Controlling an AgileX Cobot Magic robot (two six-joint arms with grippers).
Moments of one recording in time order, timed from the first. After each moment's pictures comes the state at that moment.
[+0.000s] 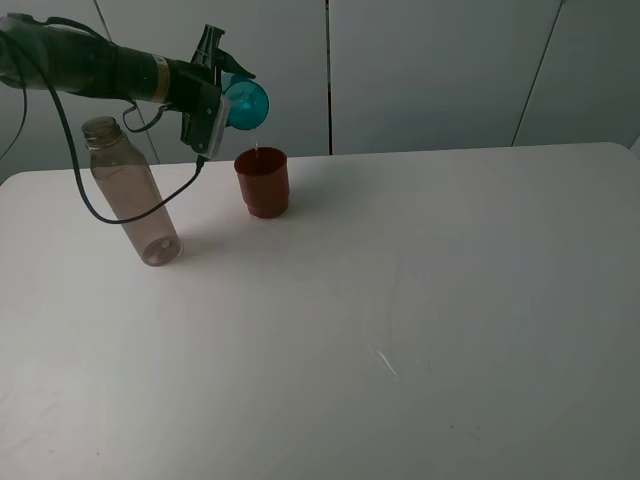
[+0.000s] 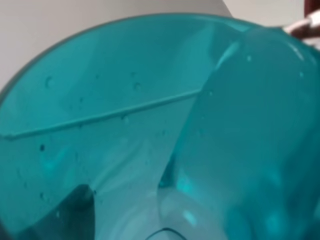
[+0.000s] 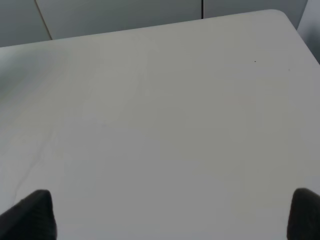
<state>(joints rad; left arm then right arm) -0.14 2.29 -1.76 1.76 -0.56 0.15 -0.03 0.00 -0.50 -0.01 1.11 0.10</state>
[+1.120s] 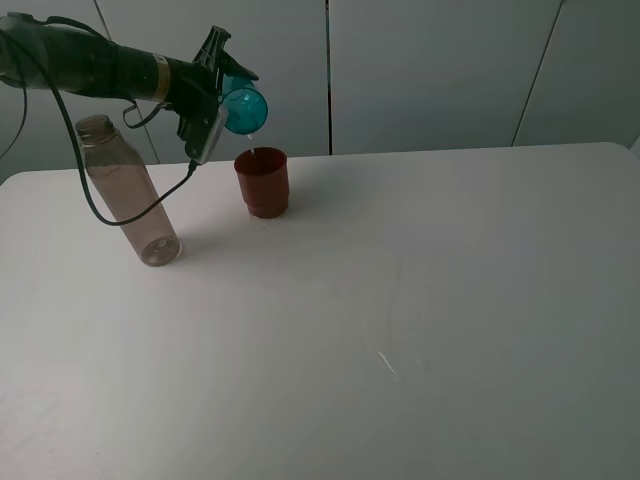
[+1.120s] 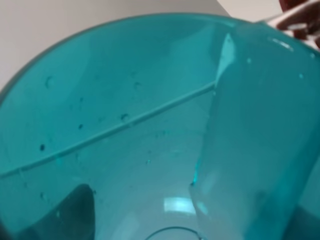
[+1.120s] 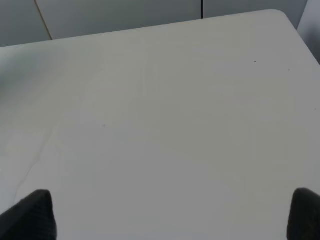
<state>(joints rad) -0.14 2.29 -1.76 1.76 -0.56 0.32 -0.03 0.00 -0.50 -0.01 1.11 0.10</state>
